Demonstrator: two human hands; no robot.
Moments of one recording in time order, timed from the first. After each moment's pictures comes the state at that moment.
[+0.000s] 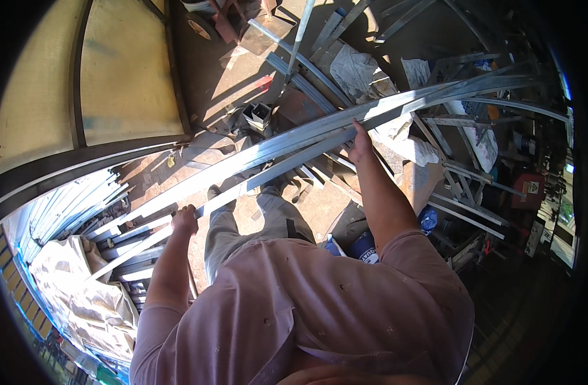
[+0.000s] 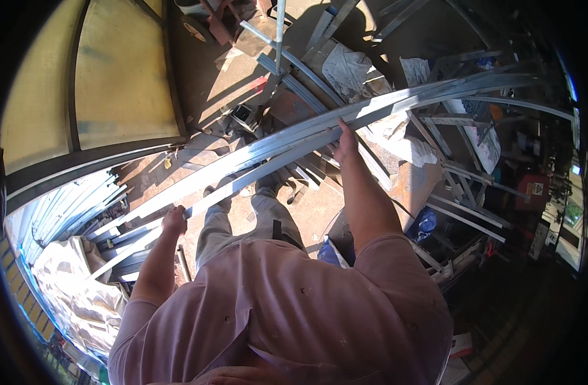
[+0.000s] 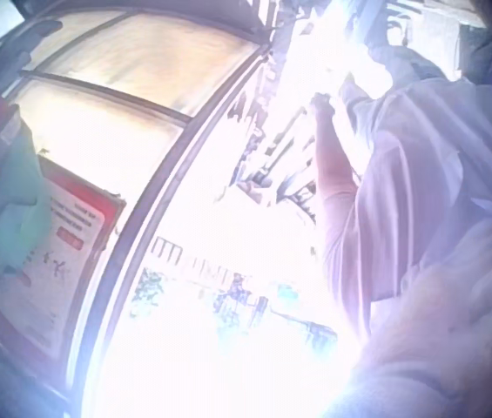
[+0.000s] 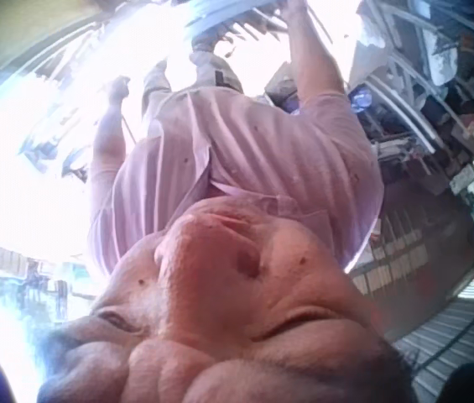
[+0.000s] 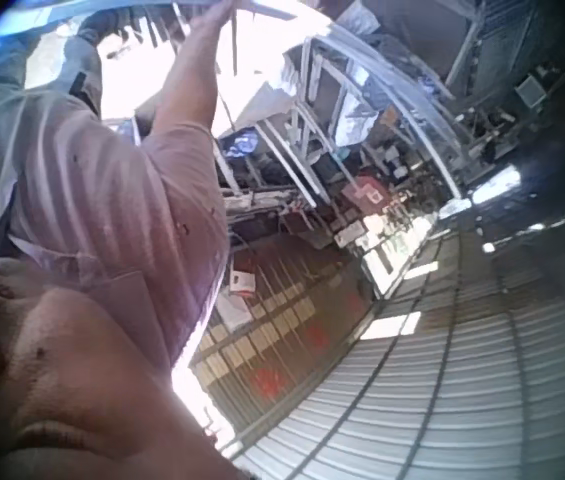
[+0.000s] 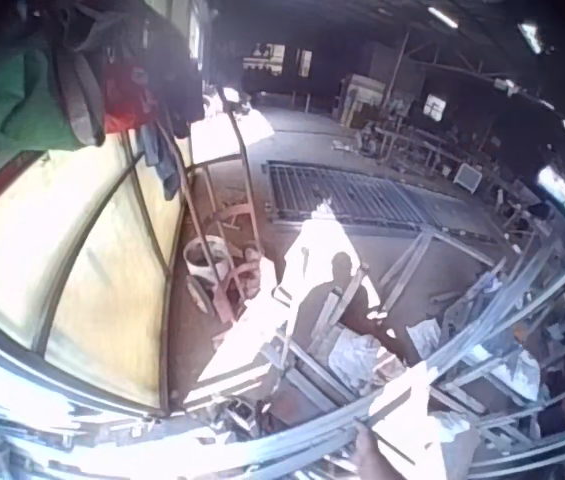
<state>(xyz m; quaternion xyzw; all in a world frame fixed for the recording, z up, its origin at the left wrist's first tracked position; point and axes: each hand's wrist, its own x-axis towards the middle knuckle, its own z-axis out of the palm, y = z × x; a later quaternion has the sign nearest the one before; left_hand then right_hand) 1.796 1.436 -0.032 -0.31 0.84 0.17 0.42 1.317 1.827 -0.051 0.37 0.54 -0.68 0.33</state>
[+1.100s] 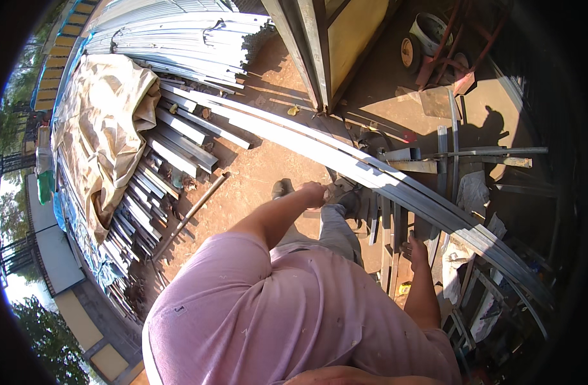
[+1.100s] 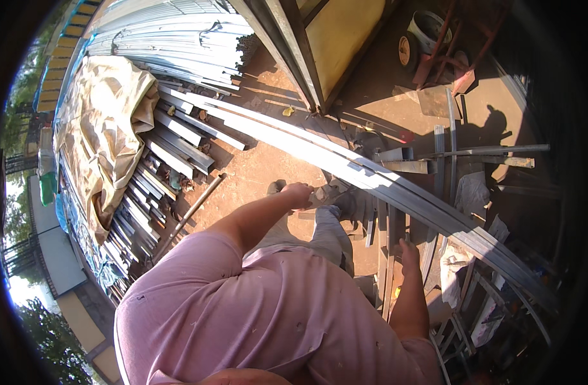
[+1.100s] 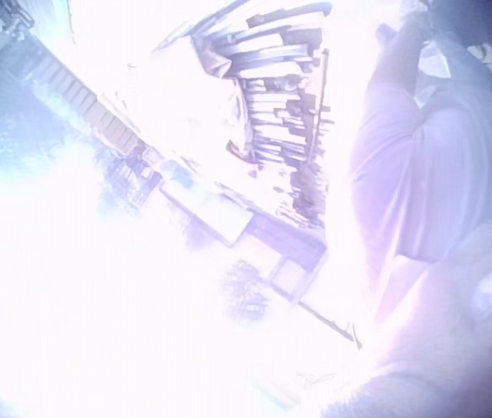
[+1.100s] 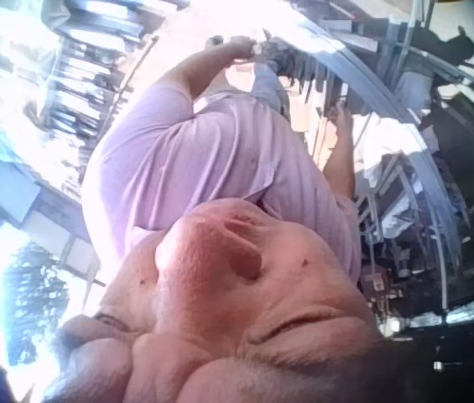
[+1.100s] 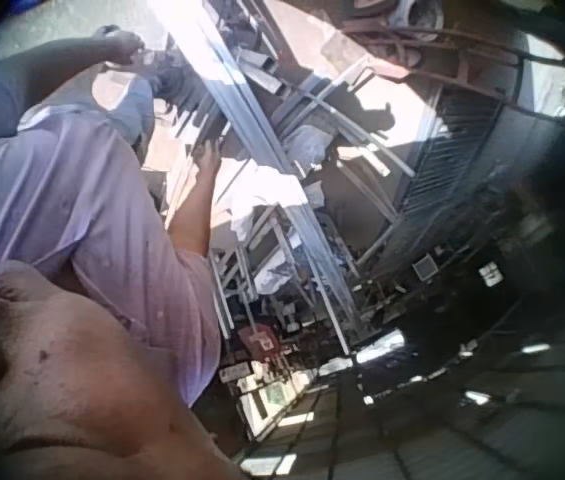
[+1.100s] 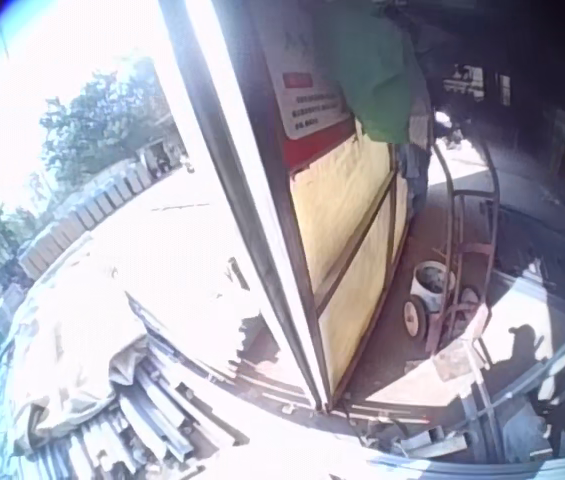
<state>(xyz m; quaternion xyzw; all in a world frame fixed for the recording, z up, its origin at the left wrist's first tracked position) 1.782 1.516 -0.048 -0.35 0.77 0.35 0.40 1.426 1.848 -0.049 0.06 0.77 -0.26 0.59</state>
